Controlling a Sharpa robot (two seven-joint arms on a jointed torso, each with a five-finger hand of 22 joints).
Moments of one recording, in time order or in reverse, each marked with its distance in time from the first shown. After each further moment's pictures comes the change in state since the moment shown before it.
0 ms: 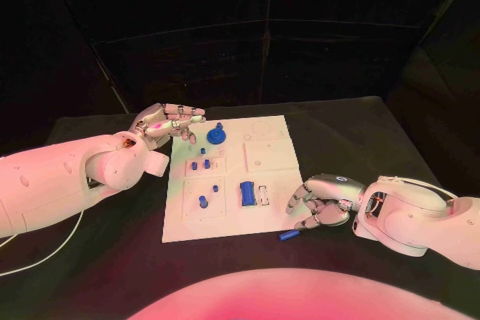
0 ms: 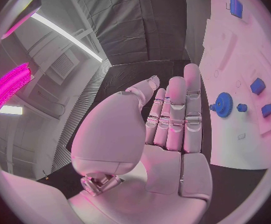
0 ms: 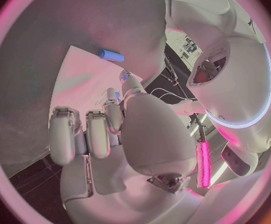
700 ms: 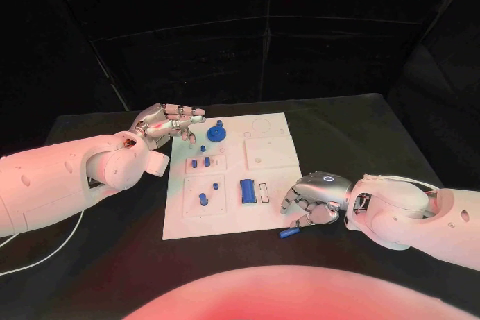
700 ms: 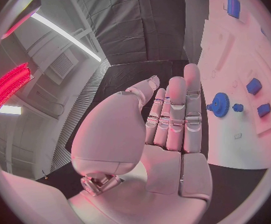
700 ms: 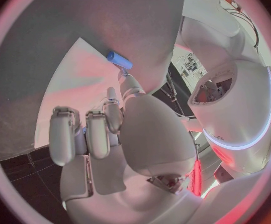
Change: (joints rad) left arm -0.010 -0.001 -0.003 -0.002 0.000 0.002 0.000; left_hand 0.000 0.000 0.000 0.000 0.000 0.000 0.000 0.000 0.000 0.000 0.000 0.000 0.000 0.000 0.000 0.000 0.000 0.000 0.000 0.000 0.000 0.000; right arm -0.002 0.070 -0.002 -0.034 -0.194 0.020 -0.027; right_hand 0.018 0.011 0.005 -0.022 -0.019 0.038 -0.008 -0.017 -0.013 -0.002 0.001 0.000 0.002 0.000 0.000 0.000 0.000 0.000 0.000 0.000 0.000 0.000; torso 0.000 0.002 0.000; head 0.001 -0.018
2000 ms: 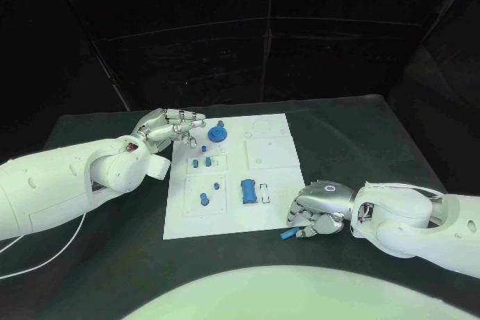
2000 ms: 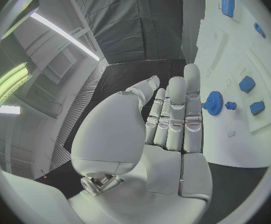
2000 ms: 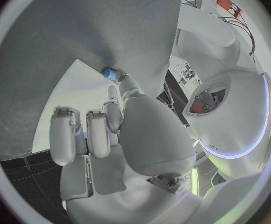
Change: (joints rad) left arm -0.023 0.007 -0.001 -0.022 0.000 0.002 -0.001; left_hand 0.000 0.000 0.000 0.000 0.000 0.000 0.000 0.000 0.000 0.000 0.000 0.007 0.000 -0.004 -0.004 0.000 -0.001 0.000 0.000 0.000 0.000 -0.001; right arm 0.000 -0.021 -0.028 0.022 -0.062 0.045 0.010; right_hand -0.007 0.031 -0.006 -0.069 0.090 0.085 -0.018 -0.042 -0.034 0.004 -0.004 0.001 0.001 -0.004 -0.011 -0.005 0.001 0.000 0.000 -0.008 0.000 0.000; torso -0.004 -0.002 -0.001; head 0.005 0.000
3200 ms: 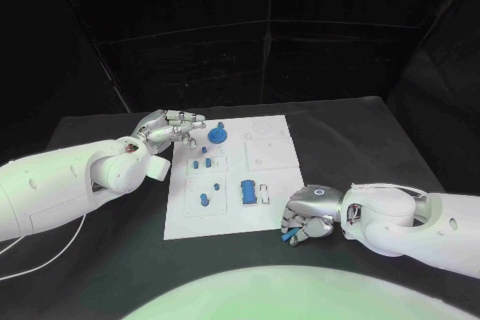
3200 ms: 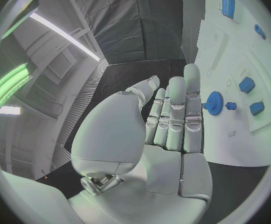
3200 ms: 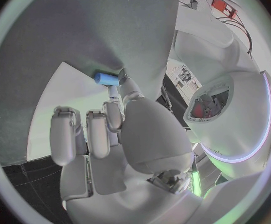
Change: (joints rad) left arm -0.005 0.001 0.000 -0.003 0.000 0.001 -0.001; left_hand 0.000 0.000 0.000 0.000 0.000 0.000 0.000 0.004 0.000 0.000 0.000 0.000 0.000 0.000 0.000 0.000 0.000 0.000 0.000 0.000 0.000 0.000; right arm -0.003 0.062 -0.008 -0.030 0.004 0.058 -0.008; right_hand -0.045 0.071 -0.054 -0.079 -0.246 0.028 -0.002 -0.026 -0.016 0.000 0.000 0.002 0.034 0.000 0.000 0.000 0.000 0.000 0.003 -0.003 0.000 0.000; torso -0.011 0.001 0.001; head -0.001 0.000
